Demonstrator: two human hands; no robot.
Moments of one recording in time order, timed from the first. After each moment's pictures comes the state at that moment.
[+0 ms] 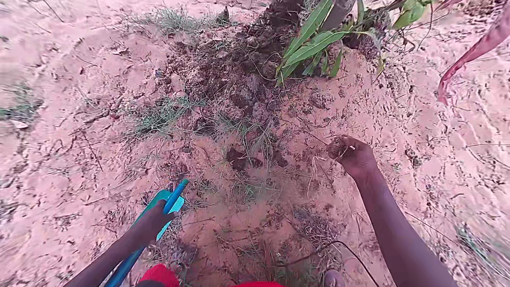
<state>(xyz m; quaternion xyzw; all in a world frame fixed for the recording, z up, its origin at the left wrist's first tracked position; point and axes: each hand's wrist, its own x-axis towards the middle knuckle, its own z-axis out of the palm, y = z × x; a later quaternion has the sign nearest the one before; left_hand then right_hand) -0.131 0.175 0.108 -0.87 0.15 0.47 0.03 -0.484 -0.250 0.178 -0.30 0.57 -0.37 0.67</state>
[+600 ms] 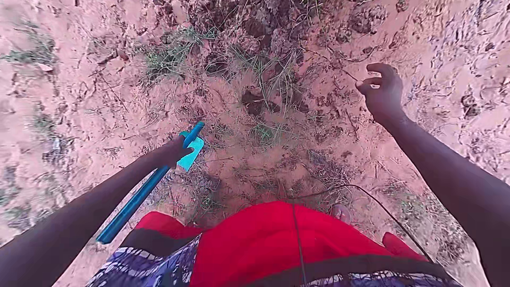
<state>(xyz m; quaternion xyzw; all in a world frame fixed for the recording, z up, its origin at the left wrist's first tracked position) -0.120 0.167 0.128 -0.84 0.19 0.49 0.11 -0.490 -0.242 0.150 -0.76 0.51 -0.15 0.36</state>
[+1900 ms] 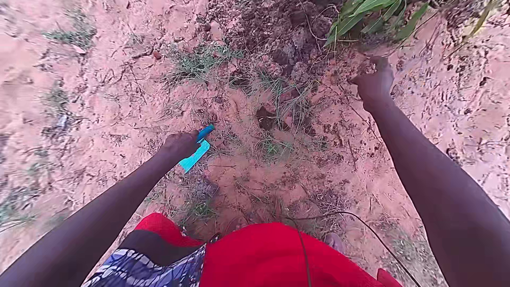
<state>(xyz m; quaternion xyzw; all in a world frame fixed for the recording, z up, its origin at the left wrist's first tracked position) -0.125 0.167 0.124 -0.87 0.31 0.32 0.20 -0.374 -0.270 0.201 -0.77 0.53 -0.17 0.31</state>
